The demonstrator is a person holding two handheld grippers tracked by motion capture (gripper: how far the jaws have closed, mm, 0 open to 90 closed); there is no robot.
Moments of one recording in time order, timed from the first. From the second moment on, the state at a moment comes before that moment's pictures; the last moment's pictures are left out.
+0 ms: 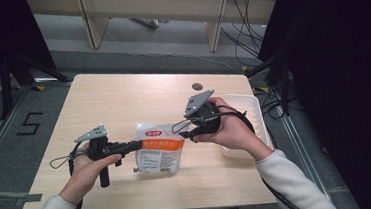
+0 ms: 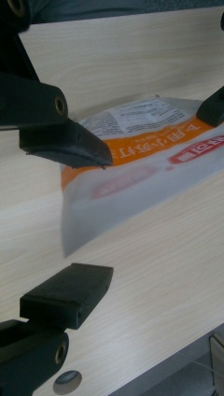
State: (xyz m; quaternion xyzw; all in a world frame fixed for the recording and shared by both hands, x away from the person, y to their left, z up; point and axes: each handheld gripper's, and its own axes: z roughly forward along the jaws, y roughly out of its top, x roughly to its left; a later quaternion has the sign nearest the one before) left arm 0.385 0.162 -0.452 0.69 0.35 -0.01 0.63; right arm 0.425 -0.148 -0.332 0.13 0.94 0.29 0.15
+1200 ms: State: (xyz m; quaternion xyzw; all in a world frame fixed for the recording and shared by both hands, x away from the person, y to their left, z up) left arm 0.375 0.140 -0.448 0.72 0.29 -0.01 0.63; right arm 0.415 -0.115 -0.342 0.01 0.99 0.14 0.06
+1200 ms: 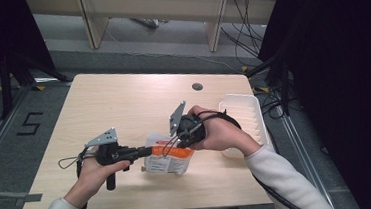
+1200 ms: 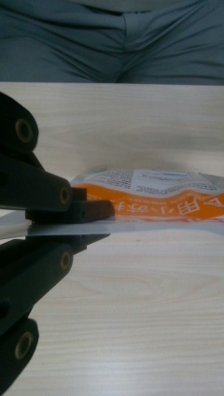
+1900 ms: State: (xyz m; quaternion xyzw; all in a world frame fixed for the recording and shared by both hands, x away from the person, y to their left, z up) left arm 0.358 0.150 -0.461 0.76 0.29 0.06 0.58; right arm 0.425 -0.107 -0.335 0.00 0.99 0.12 0.05
